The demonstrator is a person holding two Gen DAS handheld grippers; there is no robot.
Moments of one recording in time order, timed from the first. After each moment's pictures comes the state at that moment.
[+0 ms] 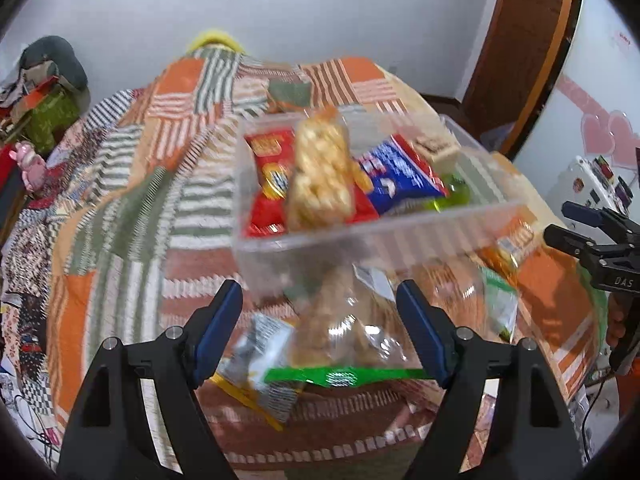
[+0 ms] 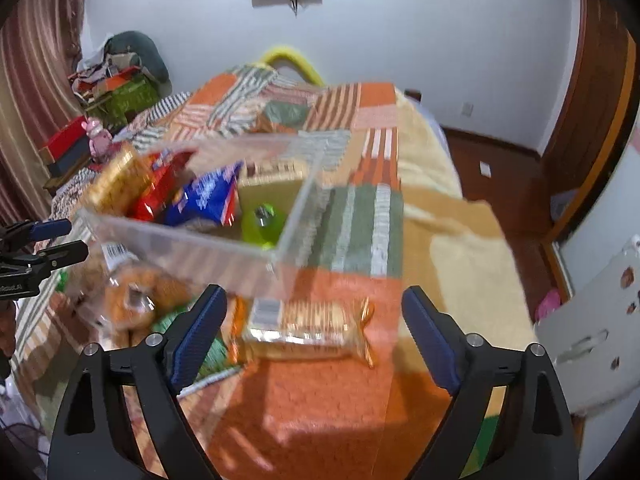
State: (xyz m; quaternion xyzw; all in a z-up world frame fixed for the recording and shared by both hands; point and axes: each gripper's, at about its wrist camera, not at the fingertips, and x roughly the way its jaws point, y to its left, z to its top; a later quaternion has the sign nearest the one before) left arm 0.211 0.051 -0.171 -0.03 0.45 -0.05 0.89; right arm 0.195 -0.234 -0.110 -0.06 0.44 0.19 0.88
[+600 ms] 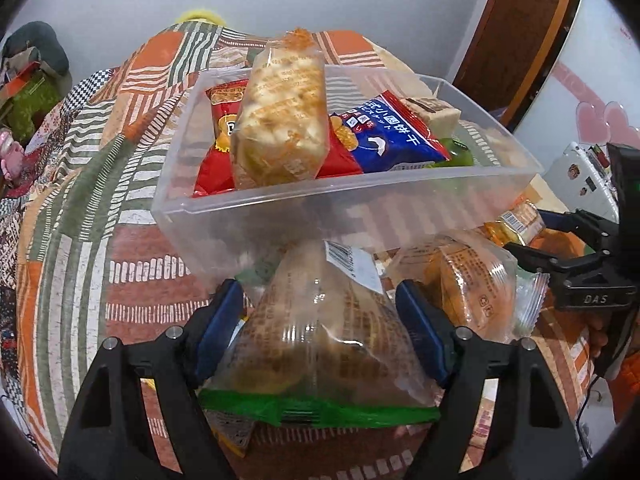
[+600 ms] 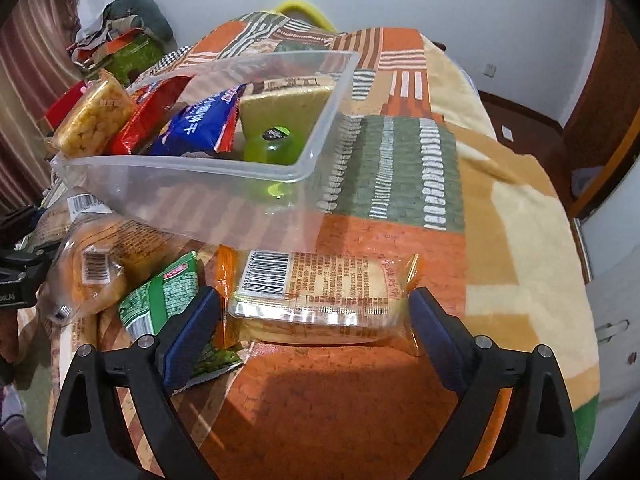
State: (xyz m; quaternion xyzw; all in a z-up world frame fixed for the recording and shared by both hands) left arm 0.223 0.035 -0.207 -0.04 0.47 -0.07 0.88; right arm 0.206 -0.218 -0.159 -0.07 0.50 0.20 0.84
